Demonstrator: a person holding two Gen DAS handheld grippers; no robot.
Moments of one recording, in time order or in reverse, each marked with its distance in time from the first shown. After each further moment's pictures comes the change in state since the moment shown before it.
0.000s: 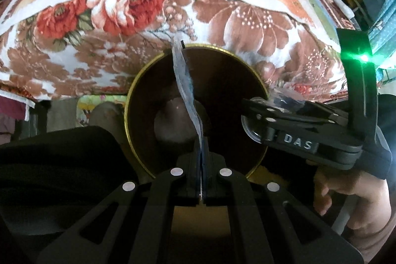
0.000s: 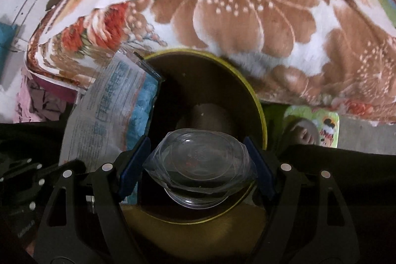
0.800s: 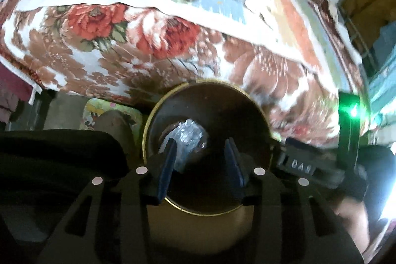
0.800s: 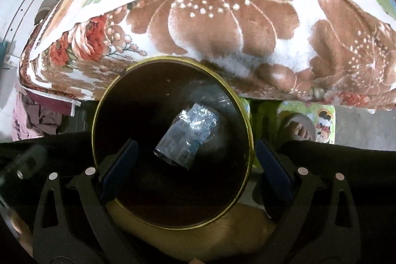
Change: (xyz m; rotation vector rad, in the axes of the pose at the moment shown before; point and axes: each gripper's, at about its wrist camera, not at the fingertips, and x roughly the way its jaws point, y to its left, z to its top) left arm -0.032 0.035 0.014 -0.199 -0.168 -0.017; right arm -0.003 -0.017 0.006 0.067 -0.034 -0.031
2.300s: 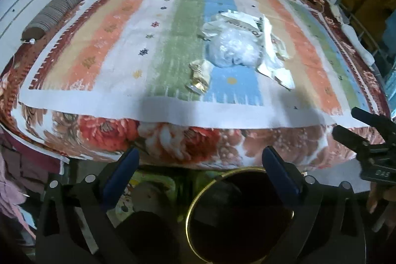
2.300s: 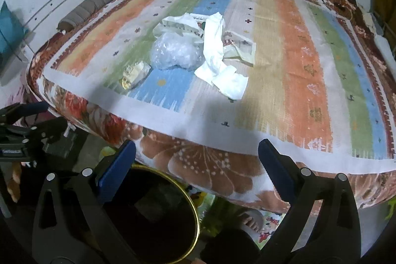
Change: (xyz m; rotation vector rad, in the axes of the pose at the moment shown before) left arm -0.012 -0.021 0.142 0.193 -0.125 0.157; right arm -0.104 0.023 0.136 -0.291 -0.291 -0.061
